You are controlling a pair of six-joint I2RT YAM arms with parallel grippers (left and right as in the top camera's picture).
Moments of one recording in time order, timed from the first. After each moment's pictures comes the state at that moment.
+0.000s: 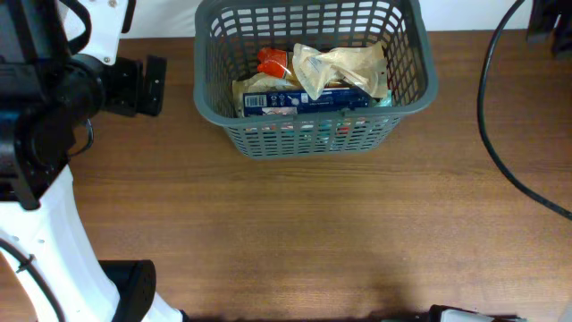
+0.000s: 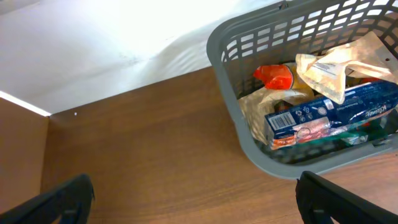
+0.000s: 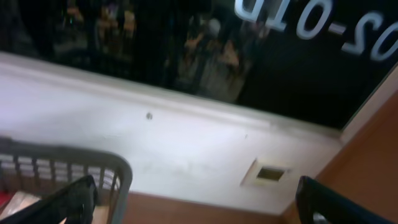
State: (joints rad) left arm -0.04 1.78 2.80 -1.69 0.02 0.24; right arm -0.20 1.45 2.17 -0.85 -0.15 -0.29
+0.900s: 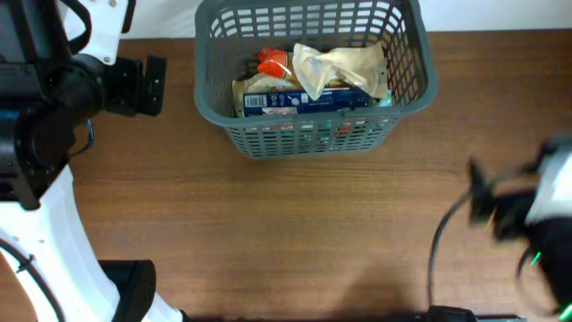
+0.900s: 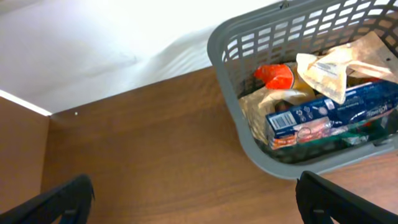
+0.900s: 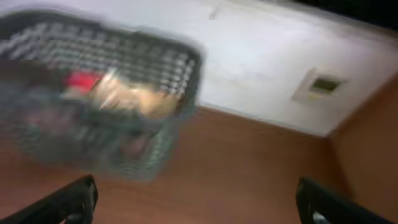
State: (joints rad) left arm -0.04 1.78 2.80 -1.69 0.02 0.24; right arm -0.13 0.69 1.36 -0.99 -0.19 -0.29
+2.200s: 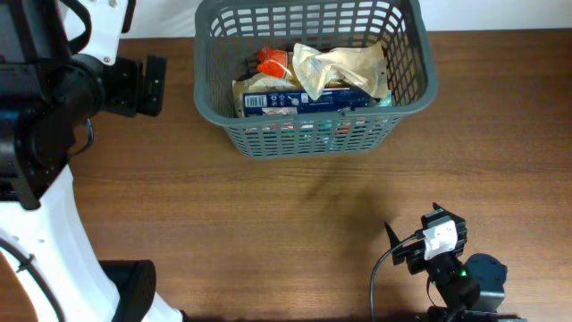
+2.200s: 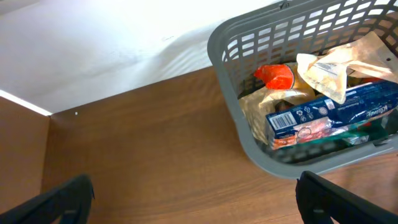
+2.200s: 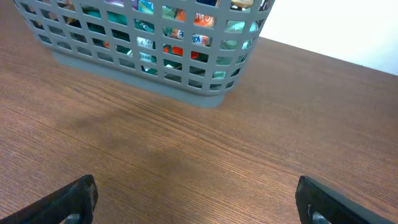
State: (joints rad) left arm -0.04 1.78 2.79 -1.69 0.02 0.24; right arm -0.11 0.01 0.15 -0.50 -0.38 -0.28
